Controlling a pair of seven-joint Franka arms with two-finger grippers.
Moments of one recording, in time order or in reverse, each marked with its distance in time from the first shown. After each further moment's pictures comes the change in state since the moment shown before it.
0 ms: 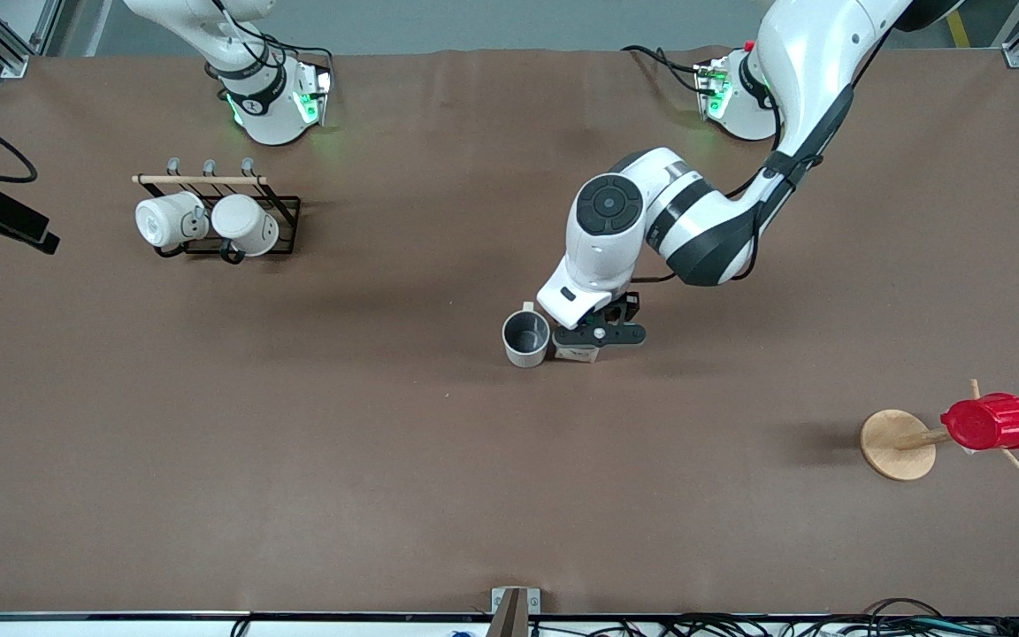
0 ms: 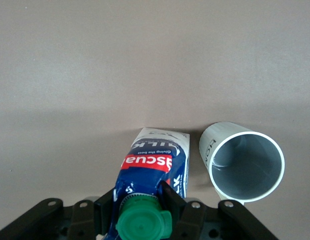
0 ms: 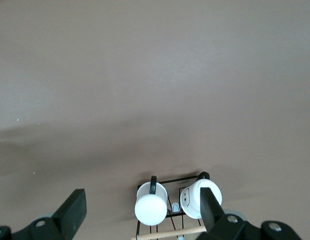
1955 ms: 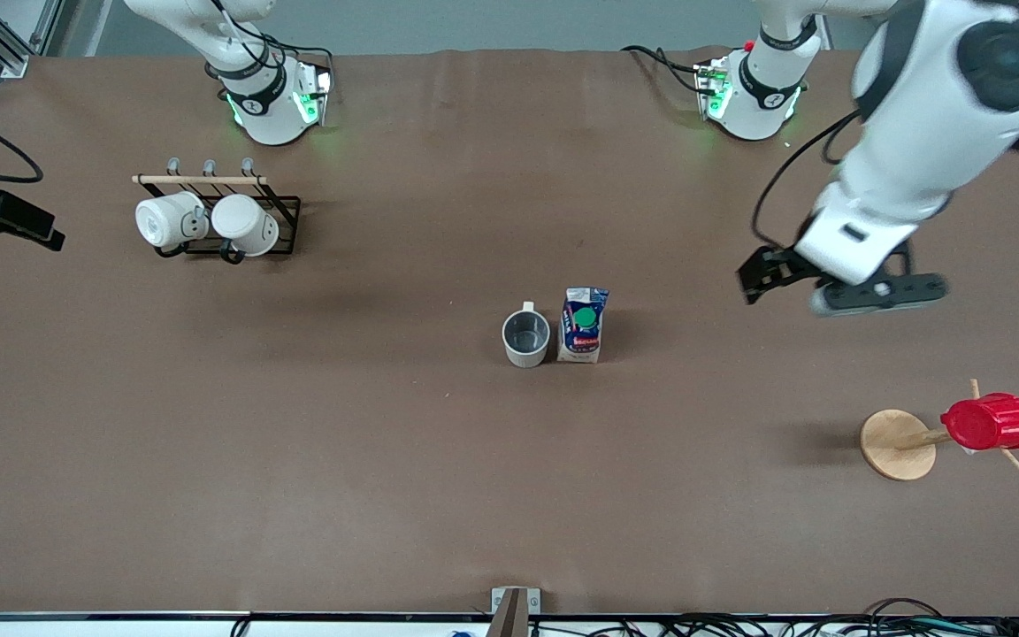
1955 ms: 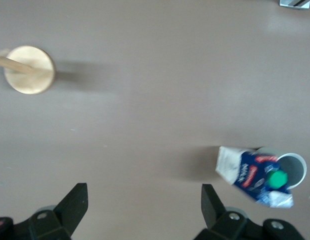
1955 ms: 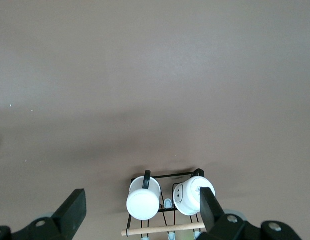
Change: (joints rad) left arm 0.018 -0.550 0.492 -0.106 -0.427 -0.187 0.559; right arm -0.013 0.000 0.000 -0.026 0.000 -0.004 -0.068
